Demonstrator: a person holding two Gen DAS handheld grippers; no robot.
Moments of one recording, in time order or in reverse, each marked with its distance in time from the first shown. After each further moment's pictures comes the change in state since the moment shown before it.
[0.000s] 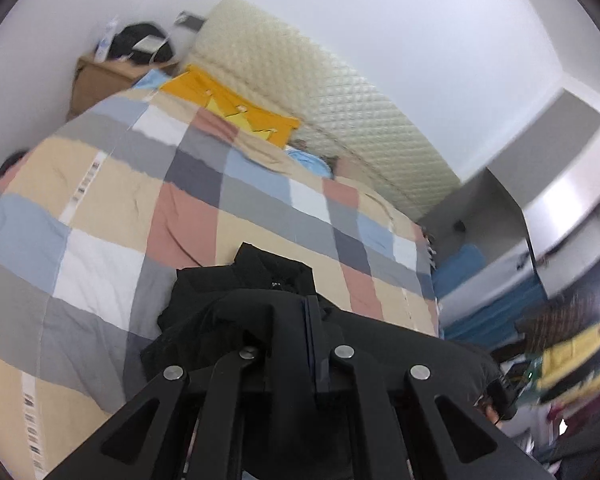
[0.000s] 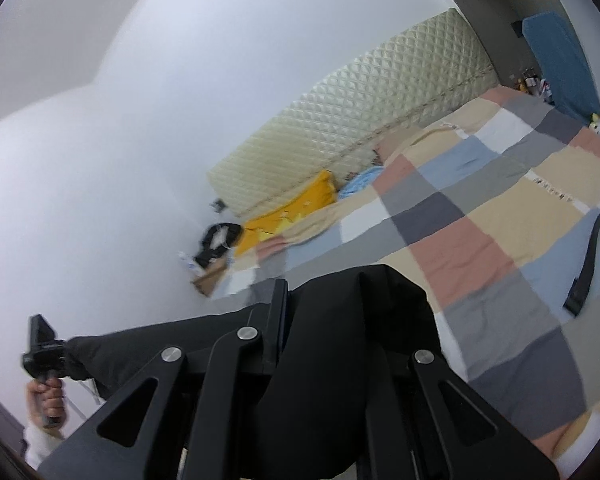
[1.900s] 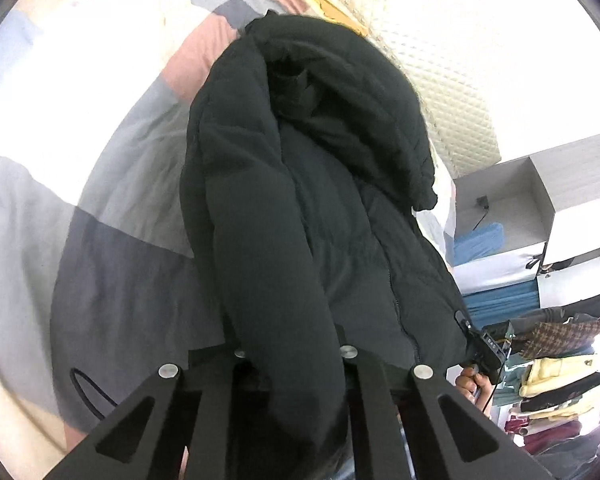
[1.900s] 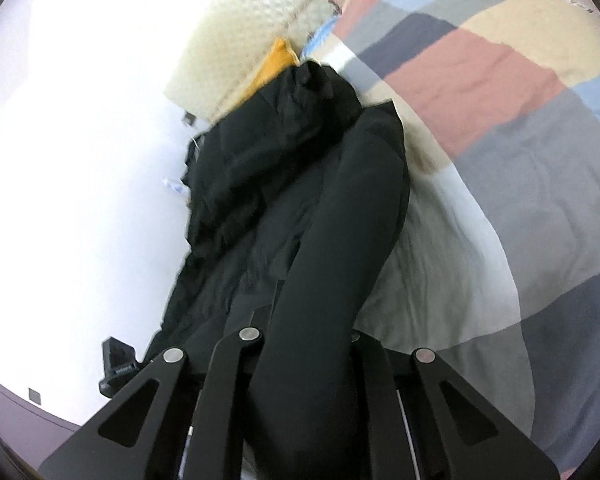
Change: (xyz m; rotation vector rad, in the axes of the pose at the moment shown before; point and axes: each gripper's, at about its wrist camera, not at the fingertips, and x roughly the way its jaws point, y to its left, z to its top) left arm 0.188 0.143 -0.117 -0.198 0.265 -0.067; right arm 0.145 -0.116 -0.096 0.247 0.401 0.103
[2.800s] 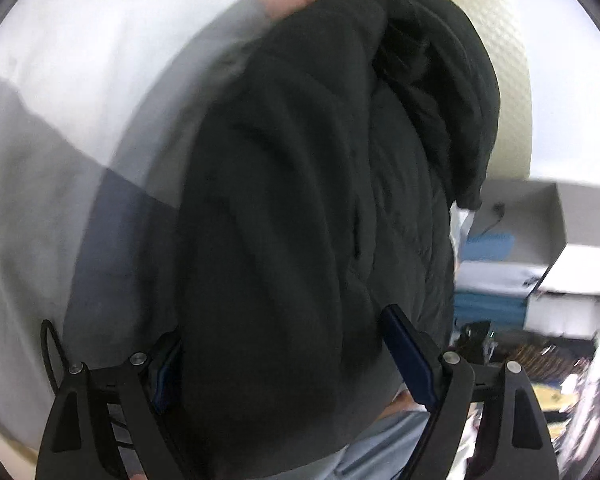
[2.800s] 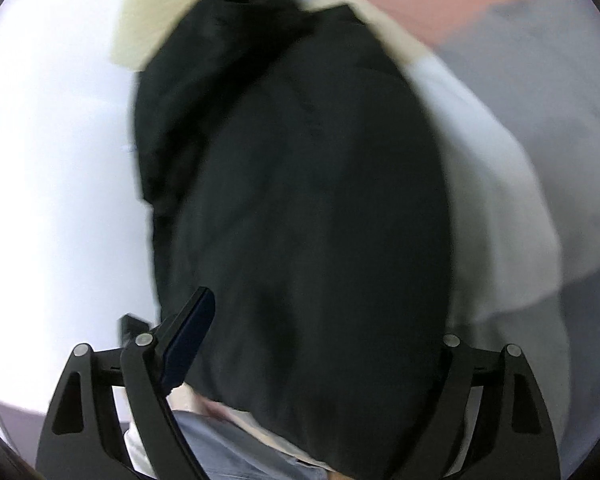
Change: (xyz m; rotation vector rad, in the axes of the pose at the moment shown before) left arm 0.068 0.062 0.026 -0.176 0.209 -0.001; right arm 0.079 -0.046 -0.007 0.167 0.292 -0.106
